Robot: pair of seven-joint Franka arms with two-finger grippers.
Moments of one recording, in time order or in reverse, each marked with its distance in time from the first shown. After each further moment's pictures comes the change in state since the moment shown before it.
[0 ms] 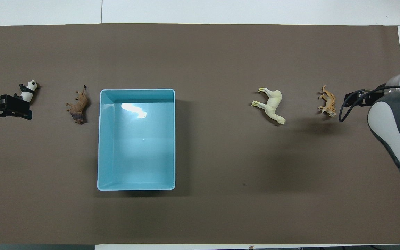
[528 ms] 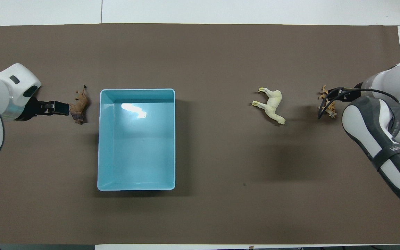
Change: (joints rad) left arm -0.001 0.068 -0.006 -0.331 0.000 0.474 0.066; right arm 0.031 0.101 0.001 -0.023 0.000 0.196 0.049
